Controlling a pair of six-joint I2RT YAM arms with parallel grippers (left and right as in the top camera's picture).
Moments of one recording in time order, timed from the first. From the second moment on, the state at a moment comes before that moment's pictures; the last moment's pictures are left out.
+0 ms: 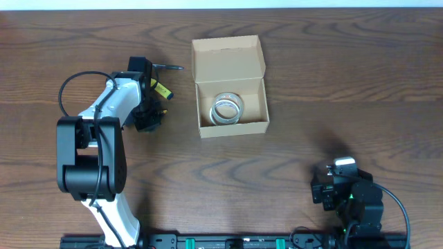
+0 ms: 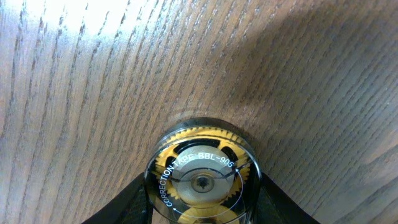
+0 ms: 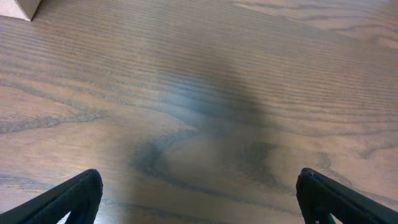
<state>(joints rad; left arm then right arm) -0.05 1.97 1.27 -0.84 -0.05 -2.00 0.01 0.07 0.18 -0.79 0.06 -0.21</state>
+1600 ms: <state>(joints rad) -0.43 1.72 1.56 -0.82 -0.06 -1.18 0.01 0.07 0.18 -0.79 0.06 -0.21</state>
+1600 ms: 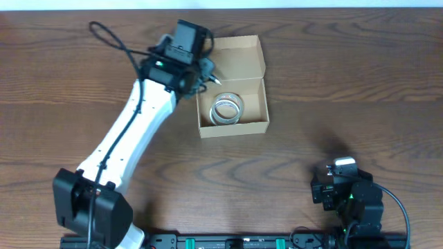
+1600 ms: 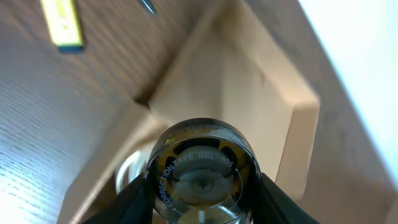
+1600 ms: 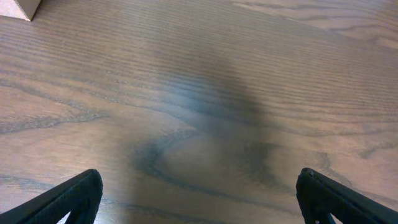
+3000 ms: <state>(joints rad) -0.59 1.94 1.69 -0.89 -0.01 -0.77 0.01 0.07 0.18 -0.79 0.06 -0.21</state>
